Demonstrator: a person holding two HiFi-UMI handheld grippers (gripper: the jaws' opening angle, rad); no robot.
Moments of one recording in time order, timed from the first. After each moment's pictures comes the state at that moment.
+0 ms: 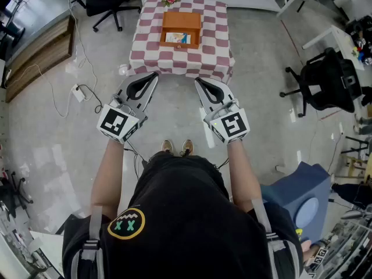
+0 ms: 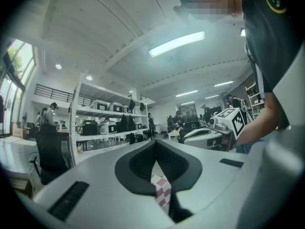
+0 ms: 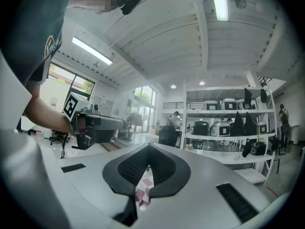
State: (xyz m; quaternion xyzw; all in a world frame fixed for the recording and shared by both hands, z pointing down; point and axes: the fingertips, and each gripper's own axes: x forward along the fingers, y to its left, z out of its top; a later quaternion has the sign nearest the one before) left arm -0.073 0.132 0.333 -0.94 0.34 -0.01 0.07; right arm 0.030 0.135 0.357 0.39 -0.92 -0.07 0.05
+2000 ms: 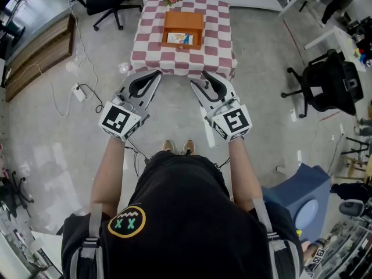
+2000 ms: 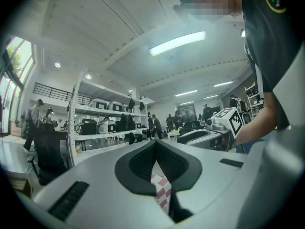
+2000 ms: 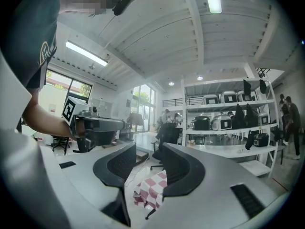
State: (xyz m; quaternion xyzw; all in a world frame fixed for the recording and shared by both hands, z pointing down) left arm -0.075 0.107 0.336 -0.94 0.34 -0.01 0.07; right arm 0.025 0.107 0.364 0.39 -0.92 -0.03 0.04
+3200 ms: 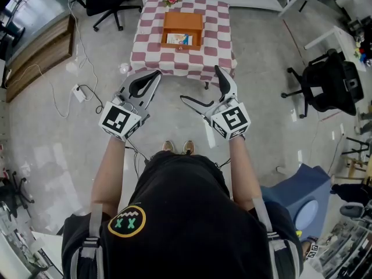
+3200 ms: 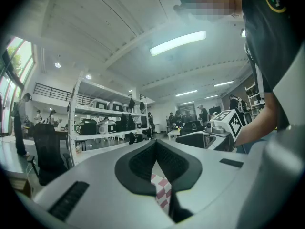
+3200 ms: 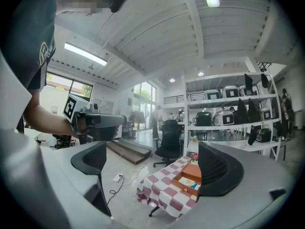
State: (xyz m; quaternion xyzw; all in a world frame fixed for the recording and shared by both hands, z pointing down) left arm -0.070 0.103 0.336 -0.94 0.33 -0.01 0.07; right arm 0.026 0.101 0.379 0.38 -0.92 0.00 0.05
